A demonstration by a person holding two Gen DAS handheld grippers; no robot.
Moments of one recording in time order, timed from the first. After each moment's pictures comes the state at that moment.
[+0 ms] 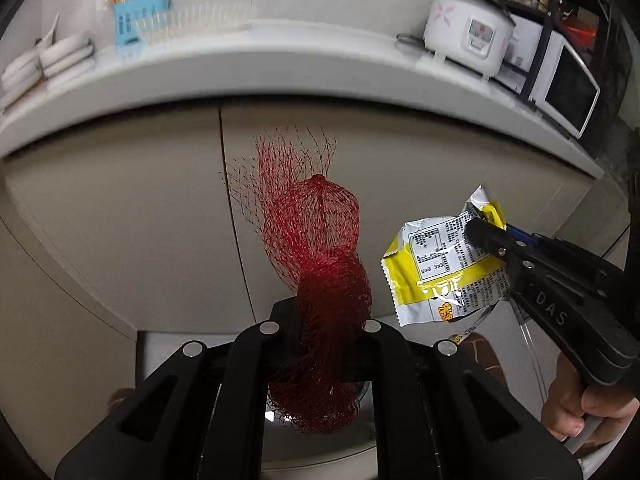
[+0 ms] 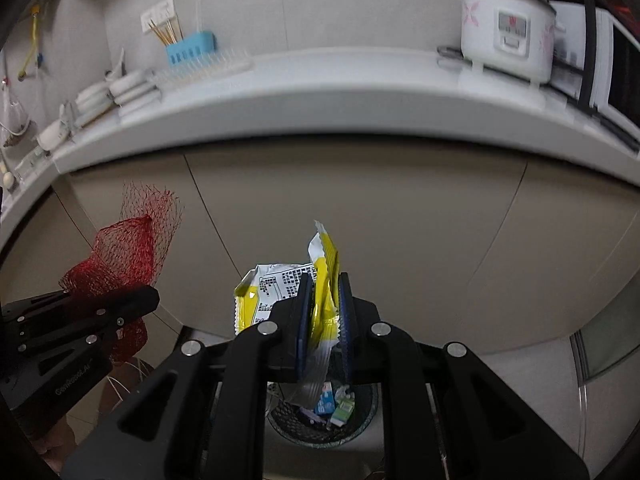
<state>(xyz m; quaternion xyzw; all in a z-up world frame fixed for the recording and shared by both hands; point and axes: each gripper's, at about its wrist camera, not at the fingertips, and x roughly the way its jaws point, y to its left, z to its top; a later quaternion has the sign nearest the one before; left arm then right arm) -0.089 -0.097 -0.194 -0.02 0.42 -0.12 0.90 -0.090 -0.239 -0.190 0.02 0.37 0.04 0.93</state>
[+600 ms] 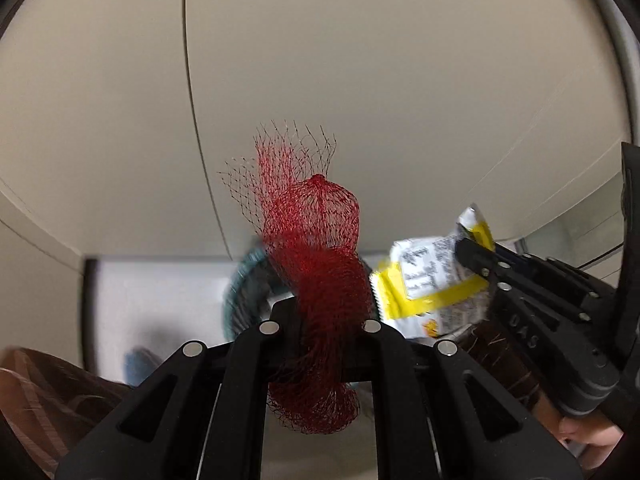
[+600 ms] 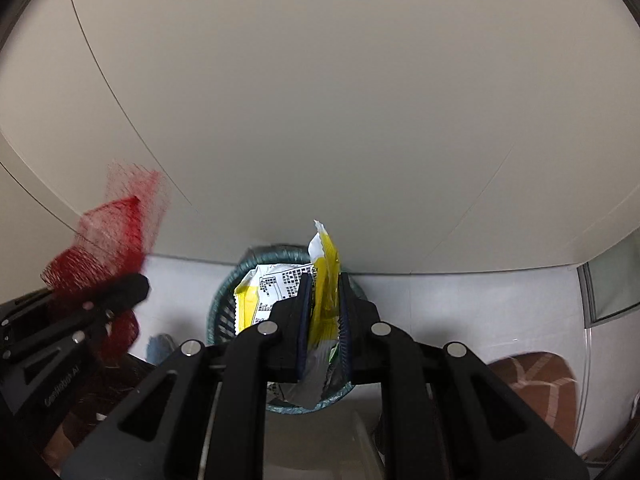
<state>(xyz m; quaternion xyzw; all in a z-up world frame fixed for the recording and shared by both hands) -0.025 -0.104 -0.423 -0.07 0.55 -0.12 0.82 -0.027 -0.245 -0.420 0.00 0.52 -0.01 0.85</state>
